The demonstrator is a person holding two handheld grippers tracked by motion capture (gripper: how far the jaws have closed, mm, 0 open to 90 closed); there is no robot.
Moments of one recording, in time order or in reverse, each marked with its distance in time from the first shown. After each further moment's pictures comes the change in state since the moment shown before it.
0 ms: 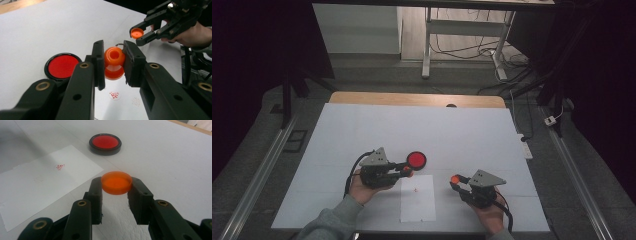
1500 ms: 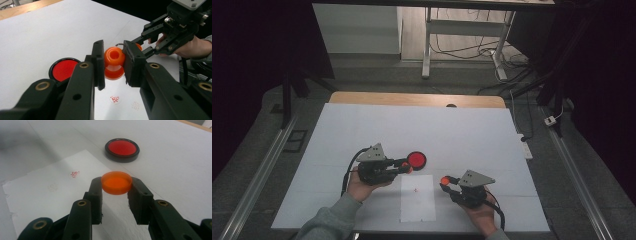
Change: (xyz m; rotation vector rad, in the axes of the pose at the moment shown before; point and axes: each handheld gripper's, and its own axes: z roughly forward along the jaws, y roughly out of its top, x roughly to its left) left arm 0.003 0.008 -0.006 -0.012 0.000 -0.018; right arm 0.016 0.009 0.019 -0.003 0.067 -0.021
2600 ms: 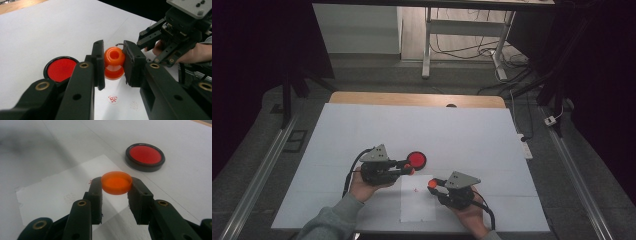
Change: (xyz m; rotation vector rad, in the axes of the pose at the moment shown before) left arm -0.001 -0.001 0.007 0.019 -0.016 0.000; right arm 0.021 0.009 0.025 -0.003 0.068 -0.037
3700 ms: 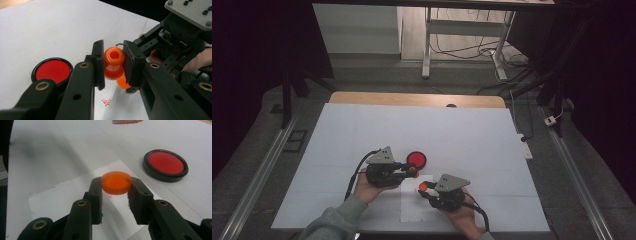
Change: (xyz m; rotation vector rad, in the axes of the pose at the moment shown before) left arm -0.007 0.001 0.013 0.014 -0.031 0.010; right arm 0.017 0.008 0.016 0.006 0.050 -0.036
